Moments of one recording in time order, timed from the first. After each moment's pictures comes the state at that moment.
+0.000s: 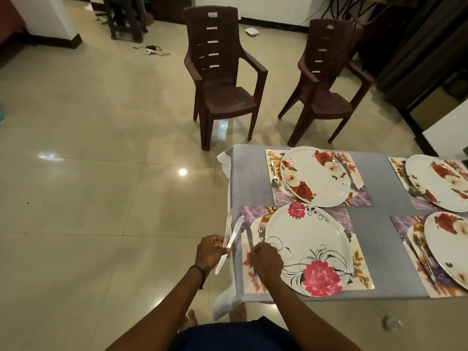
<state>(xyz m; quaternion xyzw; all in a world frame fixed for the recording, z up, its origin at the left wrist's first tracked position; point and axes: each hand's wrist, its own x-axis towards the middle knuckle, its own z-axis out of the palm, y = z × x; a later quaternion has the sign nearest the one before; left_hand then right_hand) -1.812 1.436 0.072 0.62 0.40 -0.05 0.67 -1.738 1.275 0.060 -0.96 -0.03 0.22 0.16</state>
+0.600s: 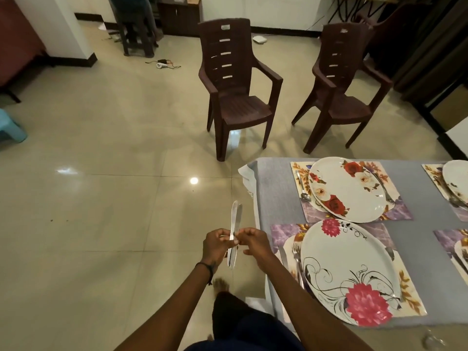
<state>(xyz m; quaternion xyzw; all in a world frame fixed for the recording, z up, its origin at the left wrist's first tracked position) -1.793 1.543 0.086 0.63 0.39 -0.01 0.67 -1.717 1.428 0.095 -0.74 0.05 0.37 0.56</state>
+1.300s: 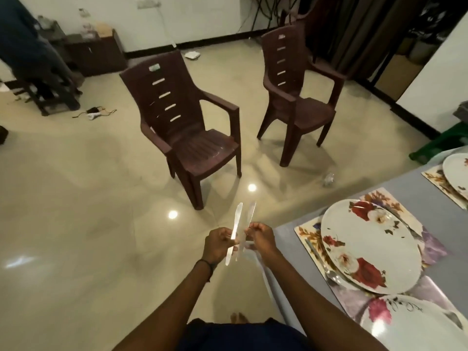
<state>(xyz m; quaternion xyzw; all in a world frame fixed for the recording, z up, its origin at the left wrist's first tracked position) -1.441 1.736 0.102 0.74 0.24 -0.13 0.61 -1.394 1.591 0.093 -0.70 0.24 0.24 0.63</state>
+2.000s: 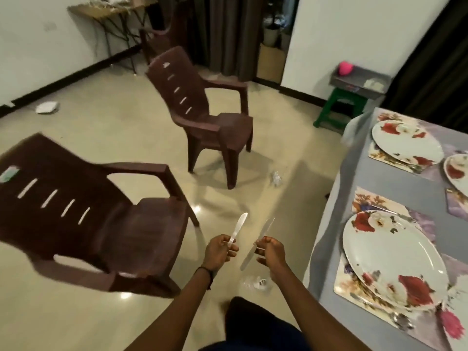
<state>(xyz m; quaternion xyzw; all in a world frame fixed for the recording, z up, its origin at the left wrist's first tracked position) -1.058 1.799 0.084 0.75 0.03 -0.34 0.57 -1.132 1.652 0.083 -0.53 0.50 -0.01 0.69</state>
